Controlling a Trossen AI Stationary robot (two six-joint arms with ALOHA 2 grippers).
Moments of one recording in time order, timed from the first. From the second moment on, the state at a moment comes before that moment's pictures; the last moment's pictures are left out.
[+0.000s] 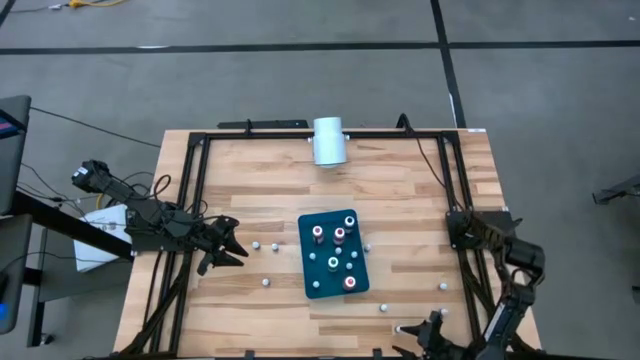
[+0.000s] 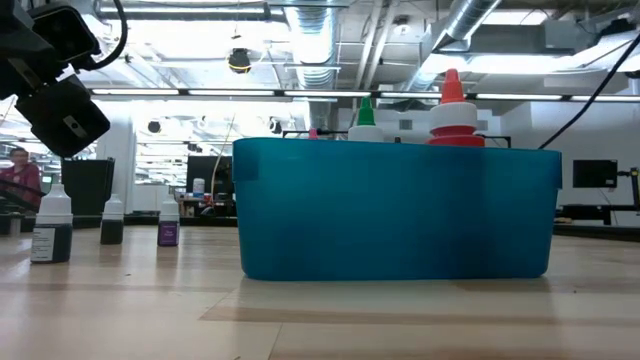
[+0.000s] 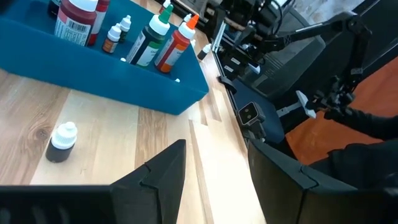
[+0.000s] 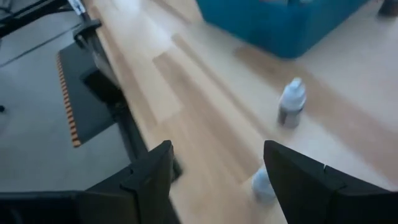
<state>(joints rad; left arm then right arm) -0.47 0.37 0.09 0.07 -0.06 -0.69 1.25 2.11 1.43 -0.90 0.95 1.86</state>
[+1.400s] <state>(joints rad) -0.47 0.37 0.09 0.07 -0.06 -0.72 1.27 2.19 1.43 -1.02 0.94 2.02</state>
